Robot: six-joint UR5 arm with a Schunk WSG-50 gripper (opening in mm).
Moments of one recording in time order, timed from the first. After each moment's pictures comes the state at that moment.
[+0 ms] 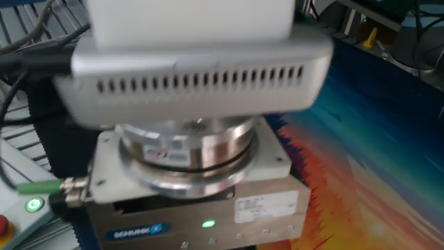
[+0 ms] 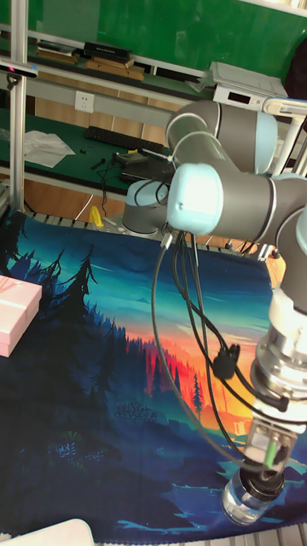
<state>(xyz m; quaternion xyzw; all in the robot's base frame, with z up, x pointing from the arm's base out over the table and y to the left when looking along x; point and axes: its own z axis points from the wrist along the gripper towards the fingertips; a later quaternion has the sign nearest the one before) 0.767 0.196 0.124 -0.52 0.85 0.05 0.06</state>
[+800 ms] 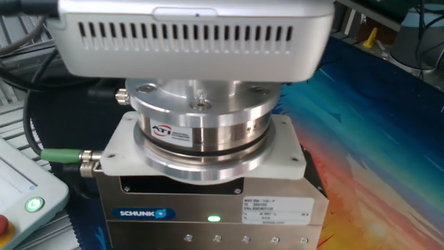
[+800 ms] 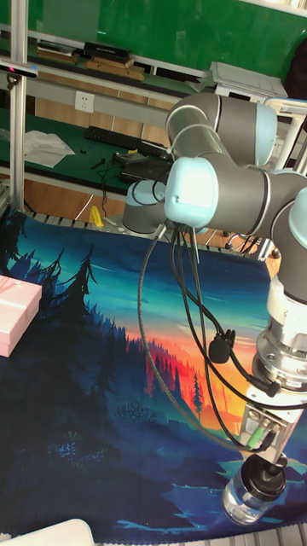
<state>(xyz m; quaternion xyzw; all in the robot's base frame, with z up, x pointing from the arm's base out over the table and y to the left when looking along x) 0.771 0.203 0.128 -0.44 0.89 0.07 0.08</state>
